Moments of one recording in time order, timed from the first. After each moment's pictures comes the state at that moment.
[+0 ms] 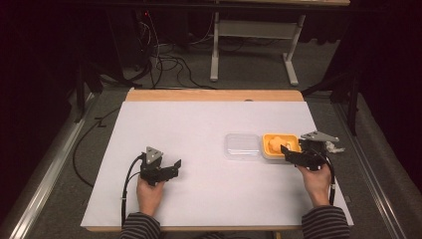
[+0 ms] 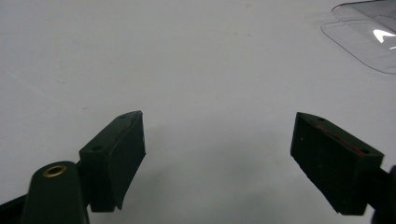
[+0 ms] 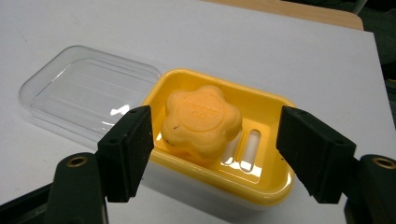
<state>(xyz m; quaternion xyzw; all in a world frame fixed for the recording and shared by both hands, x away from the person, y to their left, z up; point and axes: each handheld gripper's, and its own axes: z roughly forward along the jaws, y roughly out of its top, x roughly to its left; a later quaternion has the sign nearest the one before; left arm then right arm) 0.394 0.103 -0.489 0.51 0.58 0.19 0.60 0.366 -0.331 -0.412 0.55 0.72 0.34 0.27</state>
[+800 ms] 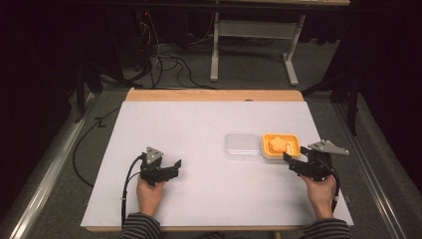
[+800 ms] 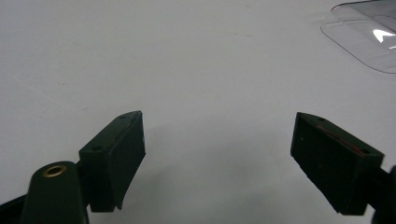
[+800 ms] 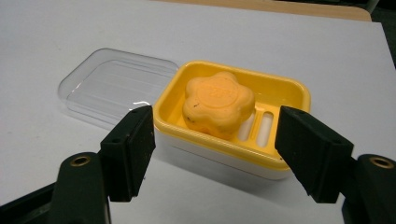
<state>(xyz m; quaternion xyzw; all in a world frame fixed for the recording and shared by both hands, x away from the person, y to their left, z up) 0.393 0.103 -0.488 0.51 0.58 0.19 0.60 0.336 -0.335 -0.416 0.55 0.70 0.38 0.26</state>
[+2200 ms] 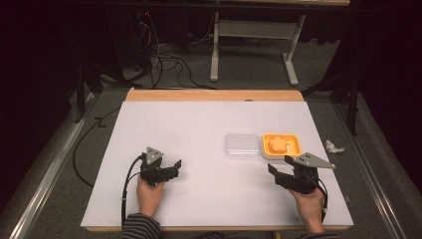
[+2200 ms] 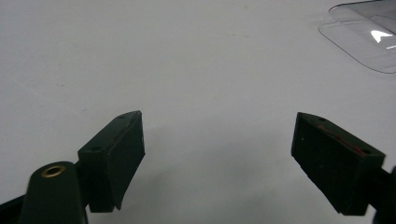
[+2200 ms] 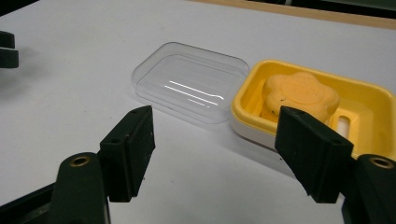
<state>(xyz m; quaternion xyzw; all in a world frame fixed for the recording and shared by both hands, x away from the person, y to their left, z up) 0.392 0.102 -0.488 0.51 0.58 0.19 0.60 0.307 -0.291 -0.422 0.50 0.72 0.41 0.25</state>
